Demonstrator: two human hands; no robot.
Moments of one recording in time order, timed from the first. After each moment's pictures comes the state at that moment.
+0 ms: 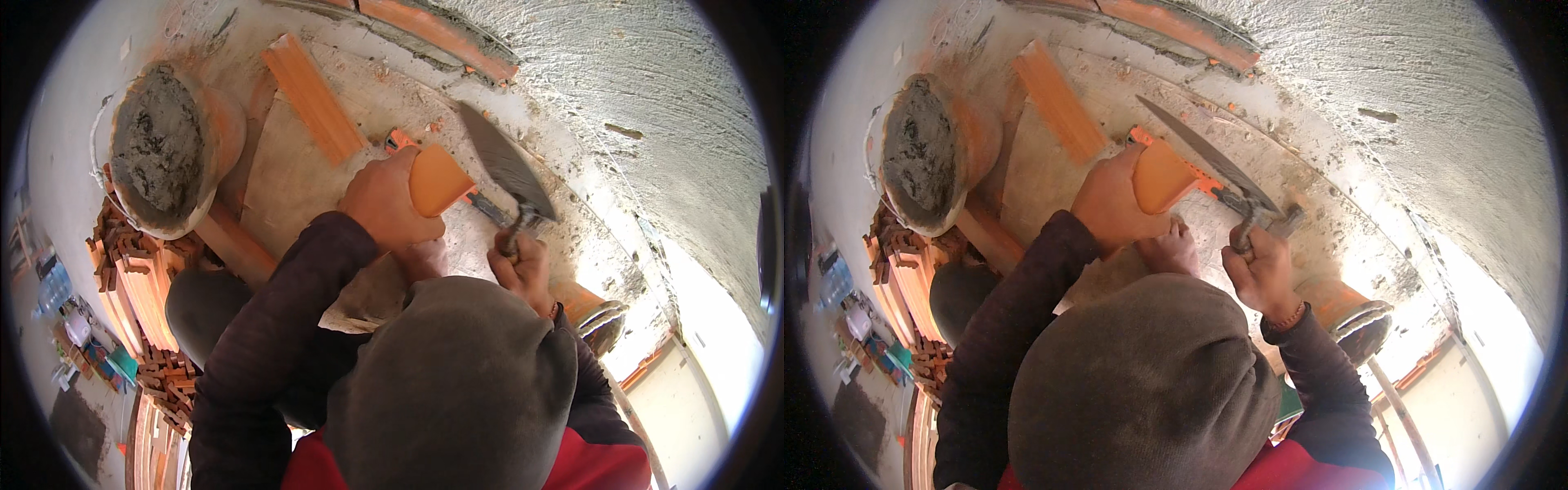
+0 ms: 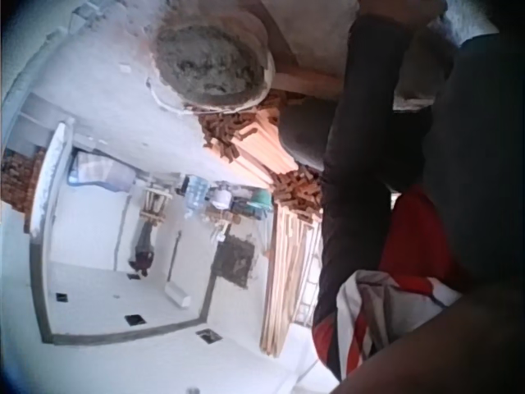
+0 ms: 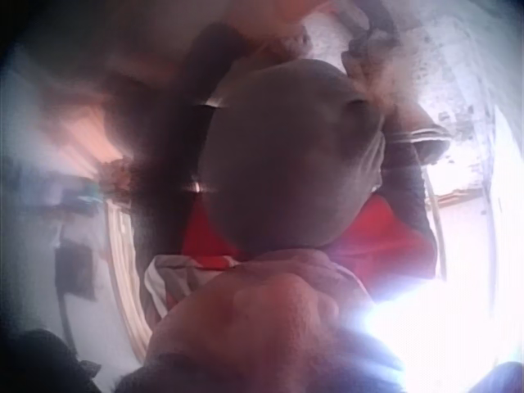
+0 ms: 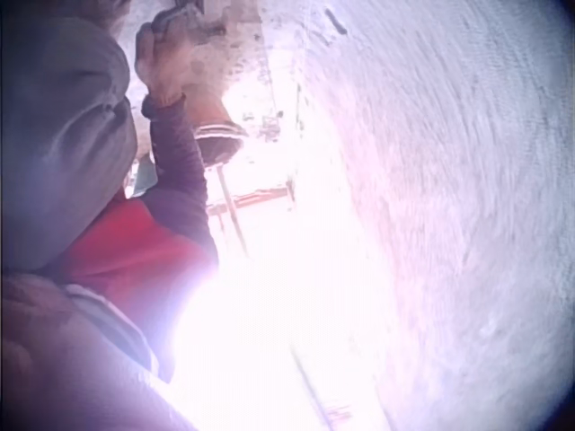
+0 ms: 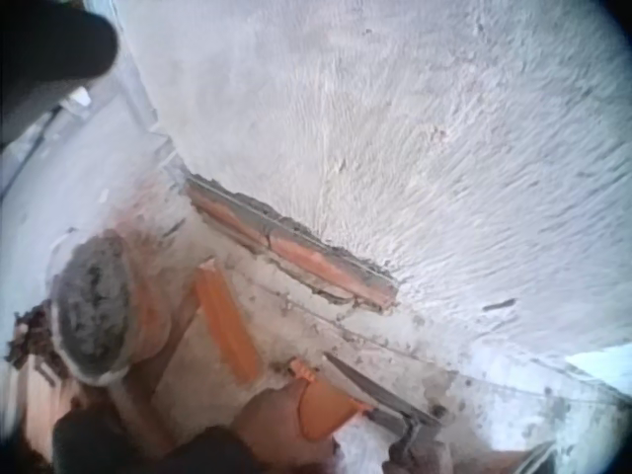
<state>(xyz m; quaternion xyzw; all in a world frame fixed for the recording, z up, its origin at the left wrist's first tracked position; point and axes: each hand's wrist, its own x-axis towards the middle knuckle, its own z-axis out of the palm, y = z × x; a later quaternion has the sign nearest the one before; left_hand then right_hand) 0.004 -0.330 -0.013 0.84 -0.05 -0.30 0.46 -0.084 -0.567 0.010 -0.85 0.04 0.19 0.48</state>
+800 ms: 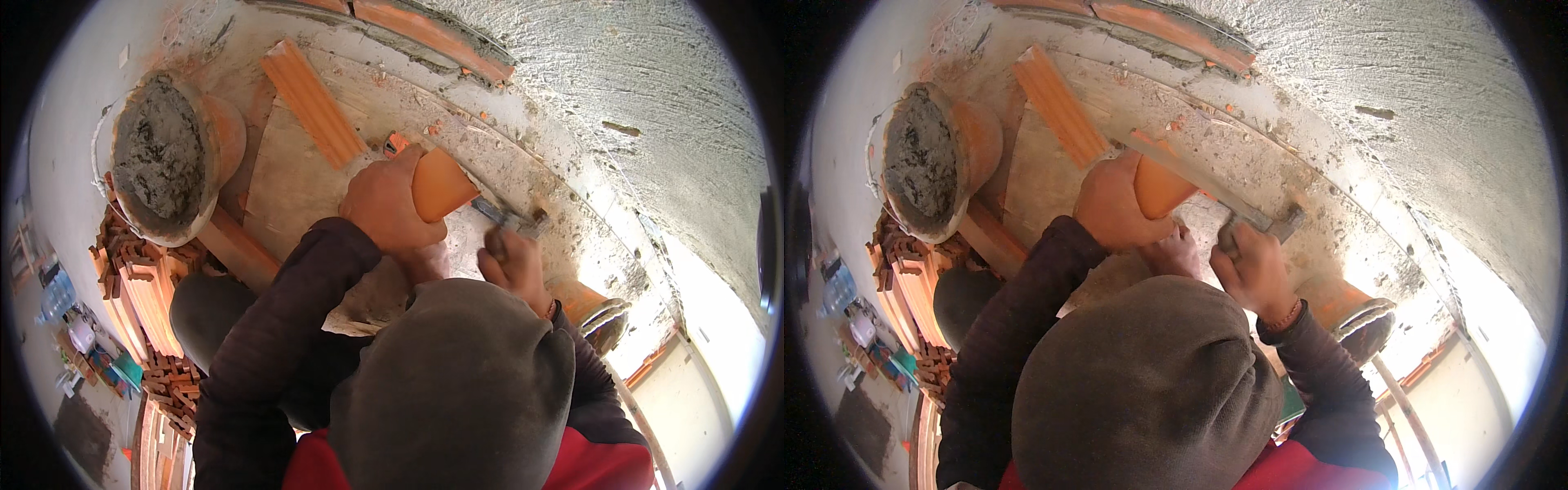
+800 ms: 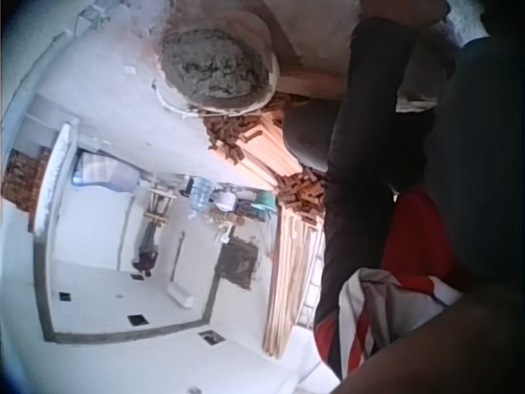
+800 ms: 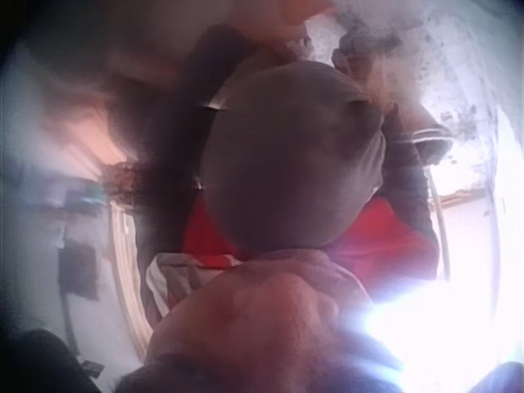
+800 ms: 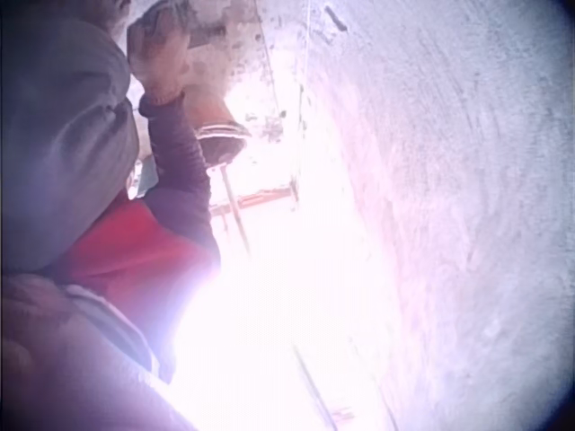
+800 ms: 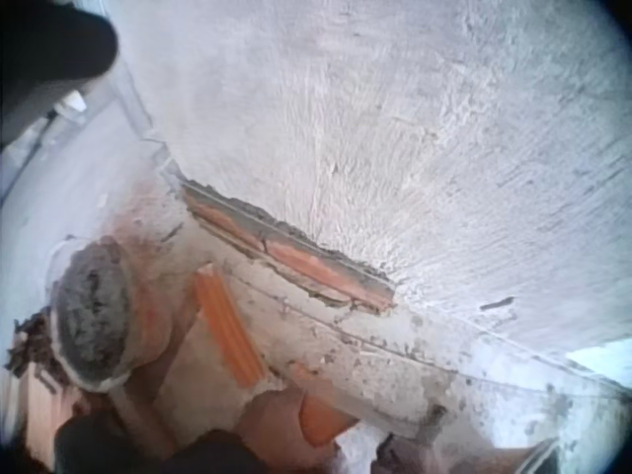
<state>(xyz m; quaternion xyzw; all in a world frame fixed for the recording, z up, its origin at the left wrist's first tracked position) 0.002 -0.332 -0.016 0.87 -0.09 -0.25 0.42 -0.076 -0.557 0.009 -0.87 -0.03 0.19 0.46</state>
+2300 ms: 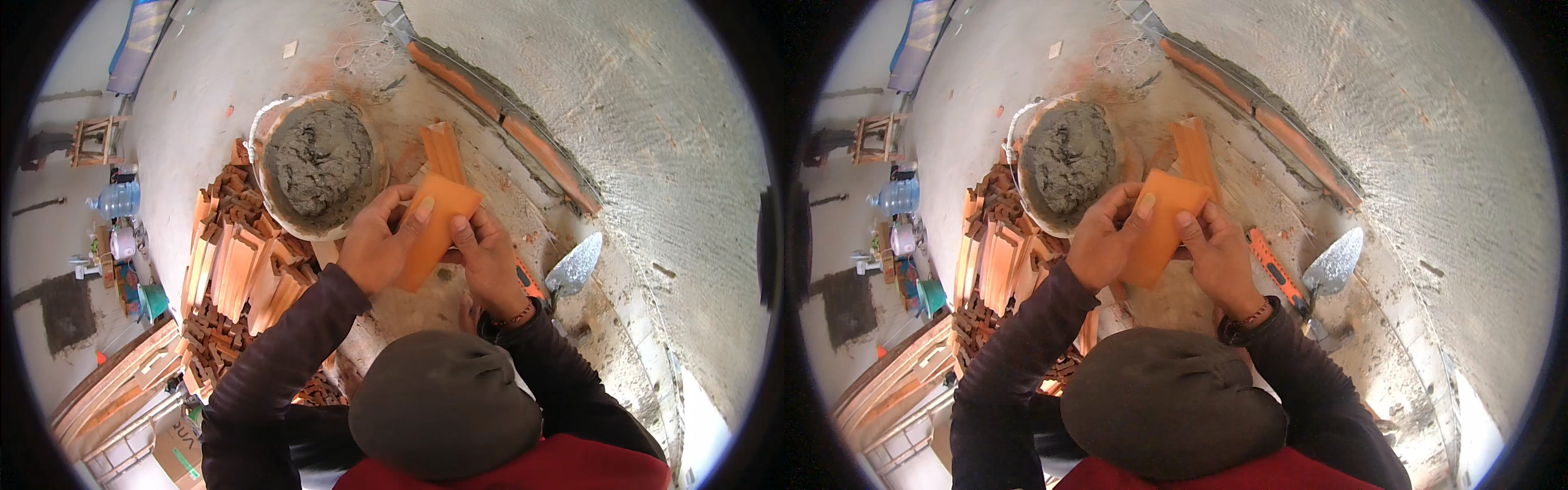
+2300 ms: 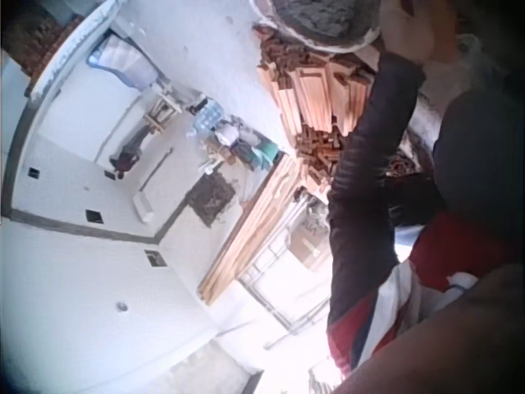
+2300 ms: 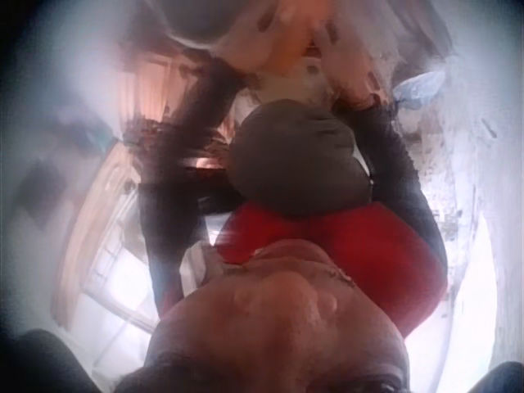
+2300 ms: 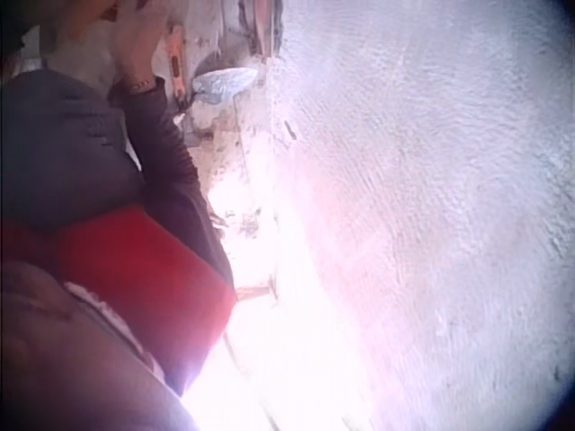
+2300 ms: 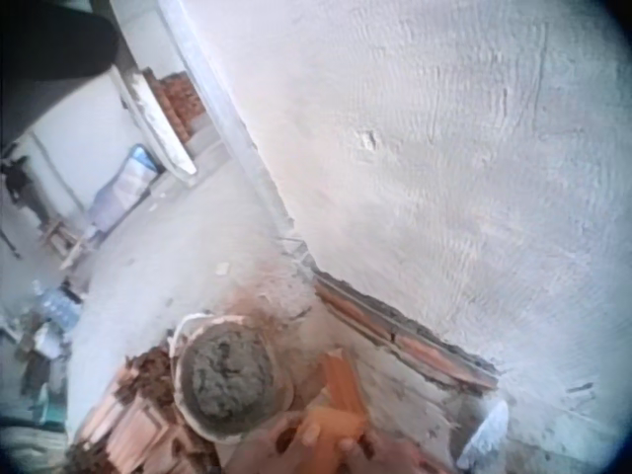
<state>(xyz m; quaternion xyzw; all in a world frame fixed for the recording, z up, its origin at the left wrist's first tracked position) 0.014 -0.223 0.092 0.76 0.22 -0.19 0.59 0.035 -0.388 0.023 -0.47 0.04 0.33 0.82</state>
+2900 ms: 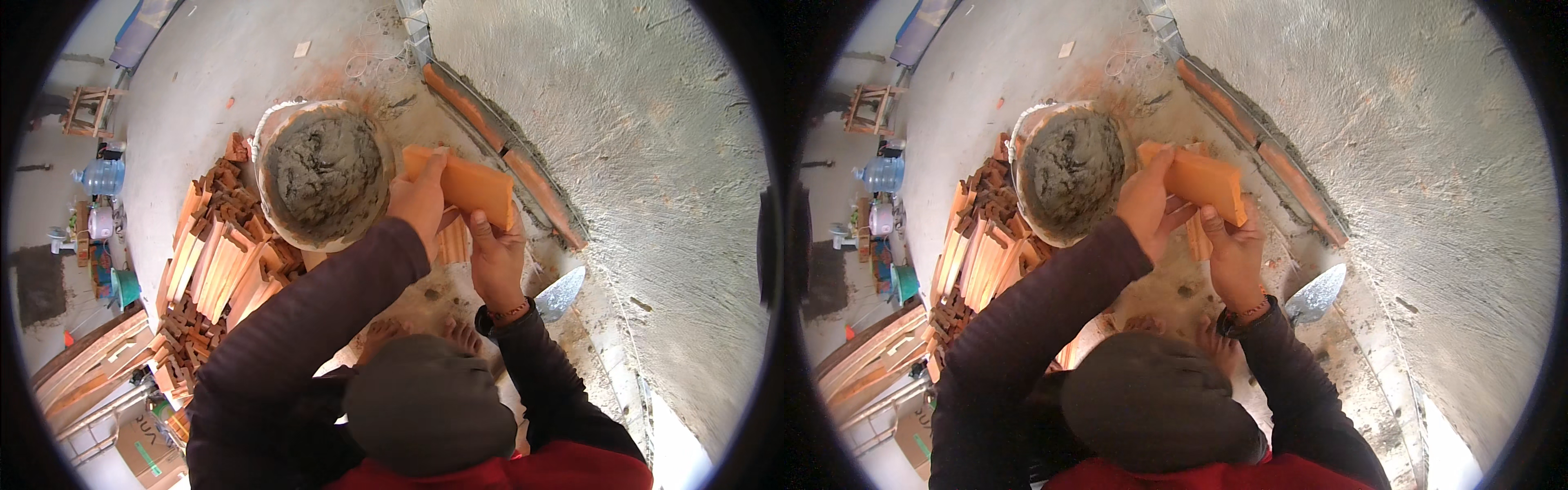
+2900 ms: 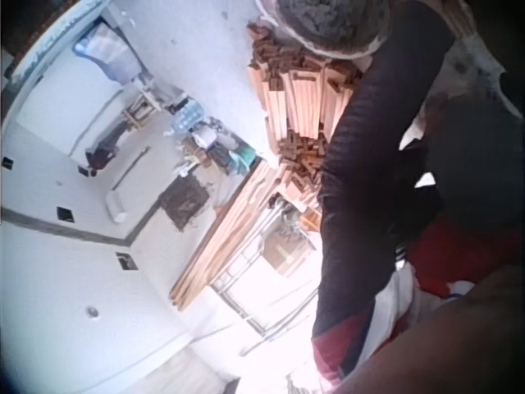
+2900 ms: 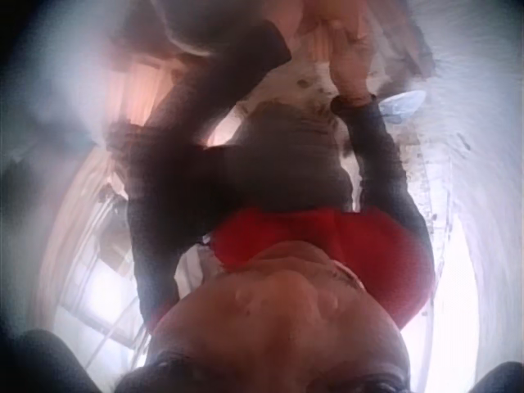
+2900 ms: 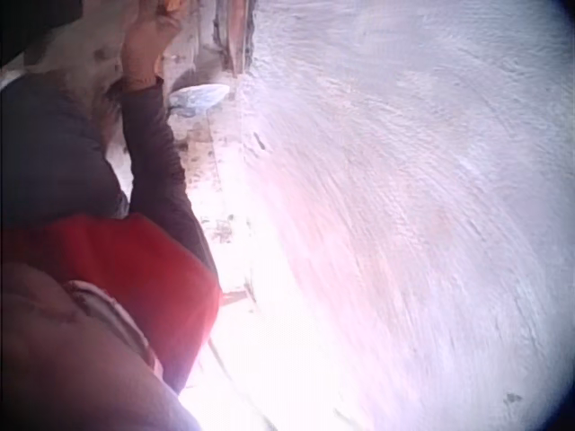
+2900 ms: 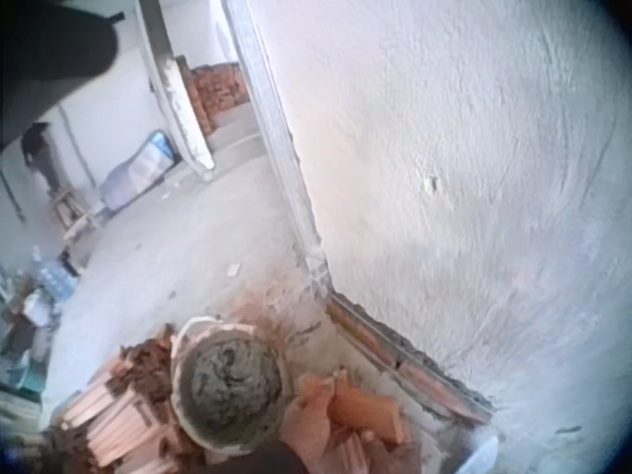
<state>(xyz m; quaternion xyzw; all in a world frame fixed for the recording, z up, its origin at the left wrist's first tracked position) 0.088 -0.251 0.064 0.44 0.44 -0.06 0.78 0.070 -0.377 -0.002 -0.51 -0.02 0.15 0.85</state>
